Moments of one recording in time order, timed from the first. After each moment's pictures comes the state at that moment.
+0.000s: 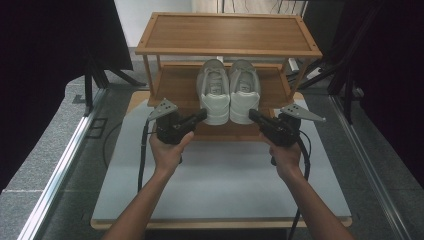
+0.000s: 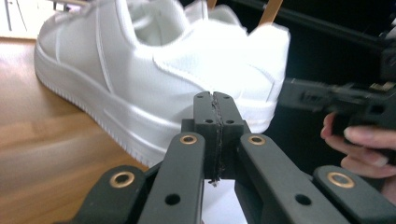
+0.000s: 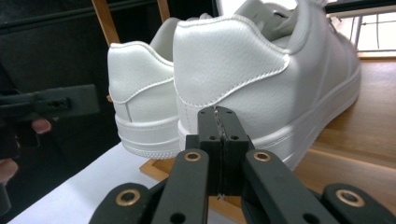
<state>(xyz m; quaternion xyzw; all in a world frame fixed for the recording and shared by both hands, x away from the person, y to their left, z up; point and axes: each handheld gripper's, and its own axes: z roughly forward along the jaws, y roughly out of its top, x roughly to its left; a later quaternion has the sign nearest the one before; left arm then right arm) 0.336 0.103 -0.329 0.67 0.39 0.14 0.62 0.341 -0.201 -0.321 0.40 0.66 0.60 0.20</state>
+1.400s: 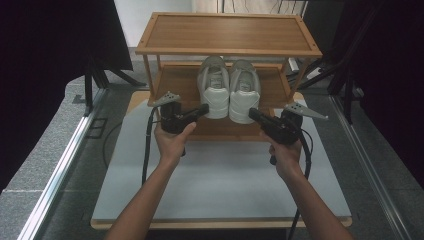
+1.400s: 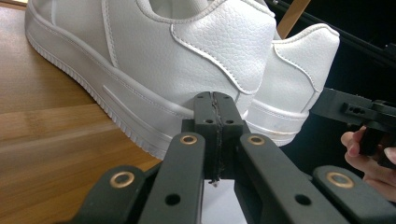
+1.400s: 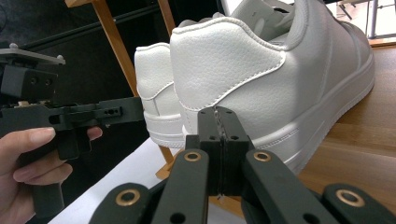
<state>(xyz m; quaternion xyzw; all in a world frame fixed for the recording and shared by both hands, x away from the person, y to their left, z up) 0.371 0.103 -0.333 0.66 0.42 0.09 0.61 0.346 -0.206 -0.321 0.41 0.65 0.62 0.16</state>
